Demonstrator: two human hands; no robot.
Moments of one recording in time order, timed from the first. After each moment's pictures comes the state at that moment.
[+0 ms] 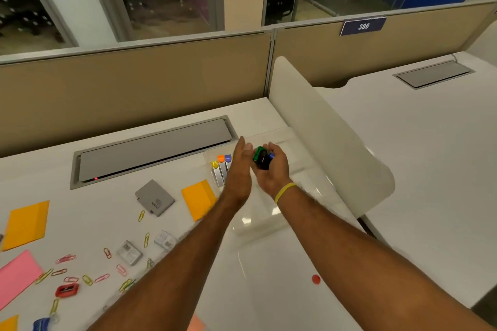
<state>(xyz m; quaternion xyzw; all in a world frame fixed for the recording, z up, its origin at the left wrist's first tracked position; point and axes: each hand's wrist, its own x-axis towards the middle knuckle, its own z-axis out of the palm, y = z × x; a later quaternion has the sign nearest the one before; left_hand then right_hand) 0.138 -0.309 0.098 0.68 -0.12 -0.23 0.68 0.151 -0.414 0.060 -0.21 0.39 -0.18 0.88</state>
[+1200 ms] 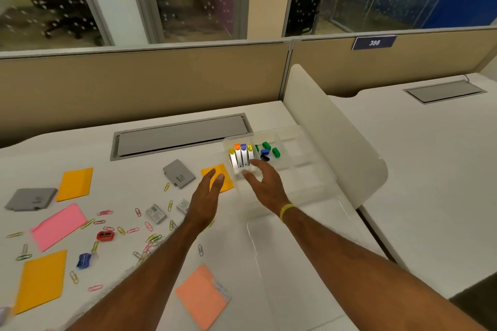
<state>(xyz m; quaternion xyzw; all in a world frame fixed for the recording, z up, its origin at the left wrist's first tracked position) 0.094 -0.172 0.050 0.81 -0.09 -0.17 0.56 0.061 -0.342 0.047 -0.83 0.18 -0.10 0.51</state>
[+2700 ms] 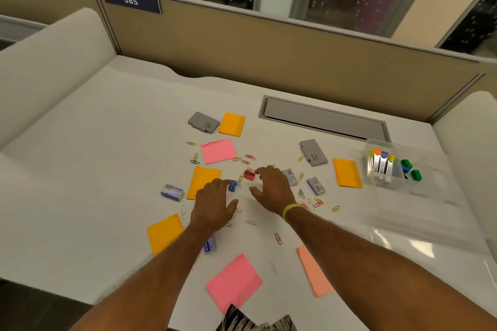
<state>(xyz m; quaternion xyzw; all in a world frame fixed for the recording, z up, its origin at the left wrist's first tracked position) 0.046 0.134 -0.007 0.98 0.01 -0.06 0.20 0.094 -0.038 0.009 -0.97 -0.10 0.07 0.19</state>
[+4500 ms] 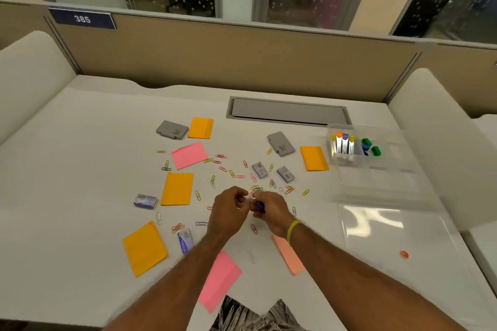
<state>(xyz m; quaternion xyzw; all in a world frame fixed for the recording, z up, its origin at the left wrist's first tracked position) 0.018 0.041 0.011 0.88 -0.01 -0.01 0.48 0.027 -0.092 0.005 -0.61 0.25 0.17 0.74</state>
